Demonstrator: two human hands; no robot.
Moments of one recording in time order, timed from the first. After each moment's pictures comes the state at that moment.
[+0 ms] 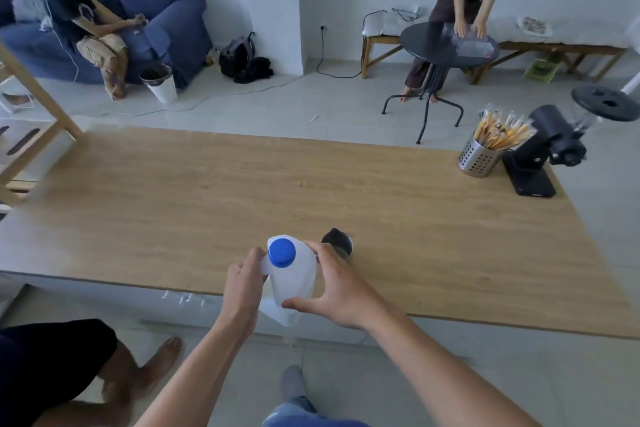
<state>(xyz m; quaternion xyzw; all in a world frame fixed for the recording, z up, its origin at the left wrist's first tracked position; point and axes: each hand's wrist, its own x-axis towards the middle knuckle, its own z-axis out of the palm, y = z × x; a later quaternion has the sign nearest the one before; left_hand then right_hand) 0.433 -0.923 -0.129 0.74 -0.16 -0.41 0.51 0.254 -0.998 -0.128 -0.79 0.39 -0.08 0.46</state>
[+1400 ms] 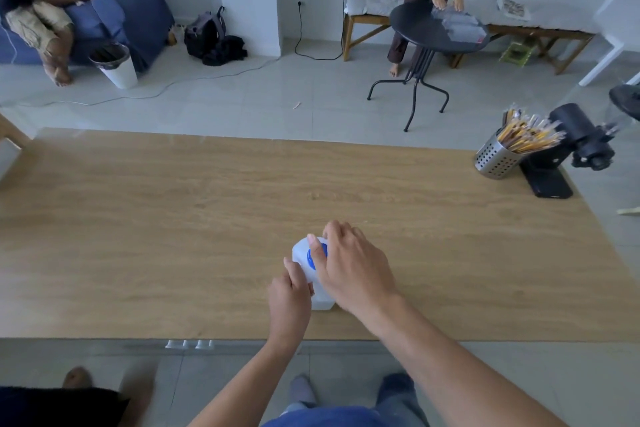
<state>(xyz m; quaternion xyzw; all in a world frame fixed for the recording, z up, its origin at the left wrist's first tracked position) 0.496 -1.003 -0.197 0.76 -0.26 -0.40 0.45 0.396 -1.072 -0.117 -0.84 0.53 -0.04 0.09</state>
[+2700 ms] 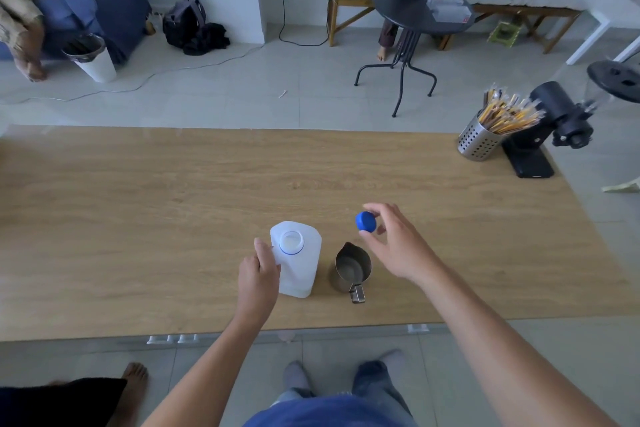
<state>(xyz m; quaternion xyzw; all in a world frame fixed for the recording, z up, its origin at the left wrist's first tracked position) 0.509 -1.019 -0.203 0.75 -0.30 -0.39 0.44 0.260 -1.138 -0.166 -0.76 0.55 -0.11 0.31</state>
